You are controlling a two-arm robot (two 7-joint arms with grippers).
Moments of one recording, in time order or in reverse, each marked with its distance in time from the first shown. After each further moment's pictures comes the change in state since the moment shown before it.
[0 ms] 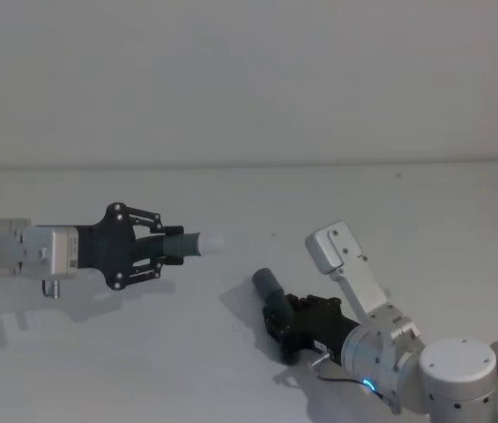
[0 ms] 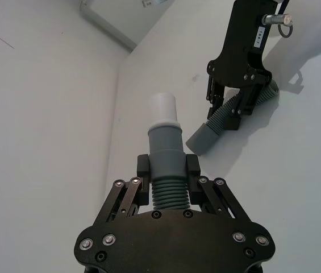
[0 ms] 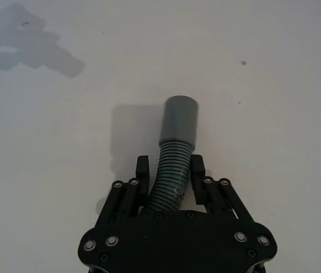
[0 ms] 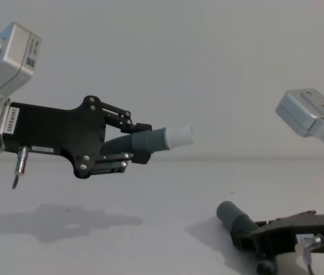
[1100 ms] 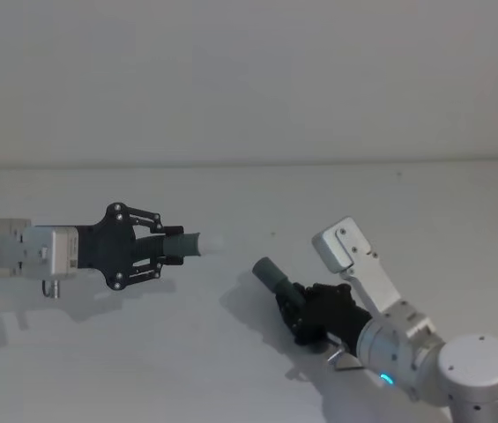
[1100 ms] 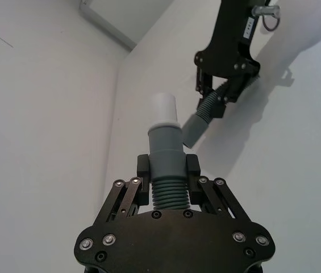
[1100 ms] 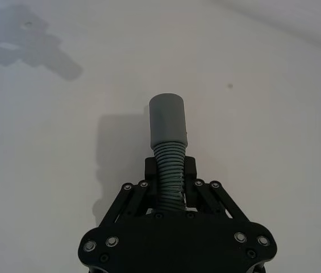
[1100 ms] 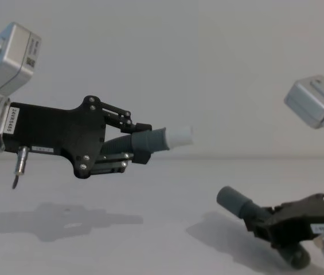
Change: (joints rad) left arm 0.000 0.000 0.000 0.000 0.000 0.000 0.000; right arm 0.011 0.069 -0.011 -0.007 -0.047 -0.101 0.050
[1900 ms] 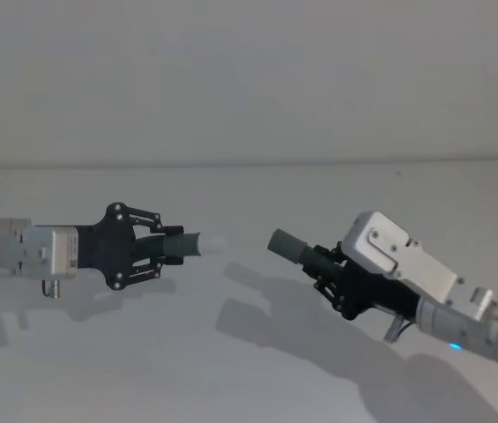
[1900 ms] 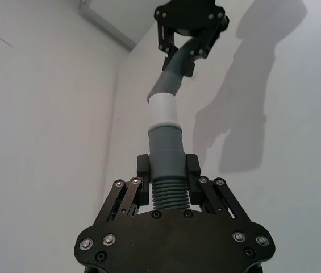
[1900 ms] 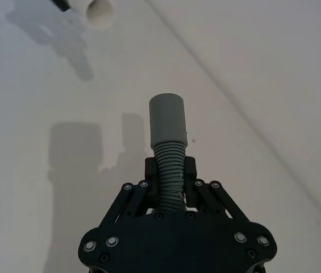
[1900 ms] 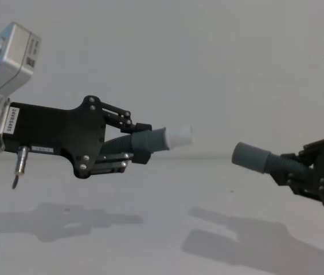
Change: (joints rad) left arm 0.000 0.000 0.000 0.000 0.000 0.000 0.000; right arm 0.074 0.269 -0.018 -0.064 -0.135 -0.284 0.216
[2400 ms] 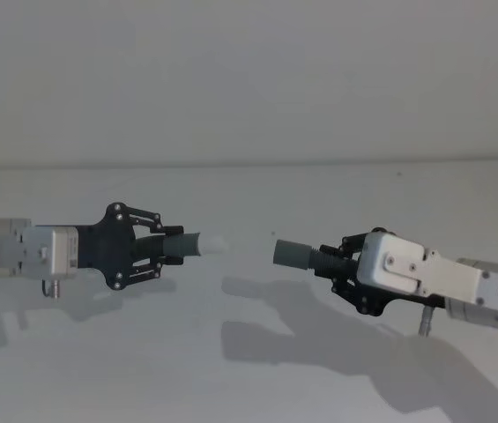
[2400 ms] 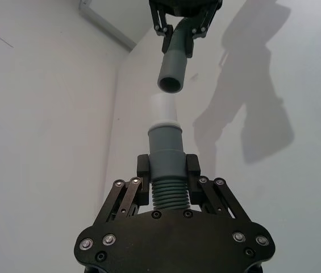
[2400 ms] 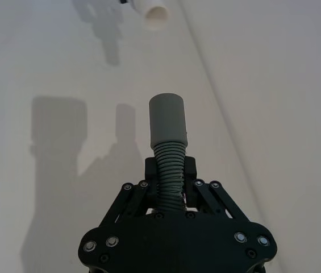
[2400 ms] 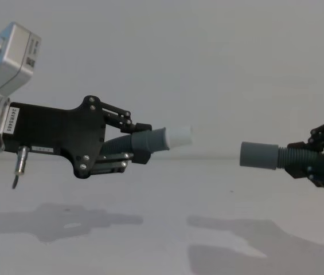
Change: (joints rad) left arm 0.000 0.000 0.000 0.000 0.000 0.000 0.000; right arm 0.085 0.136 -0.036 -0.005 -0.085 -0.173 0.146
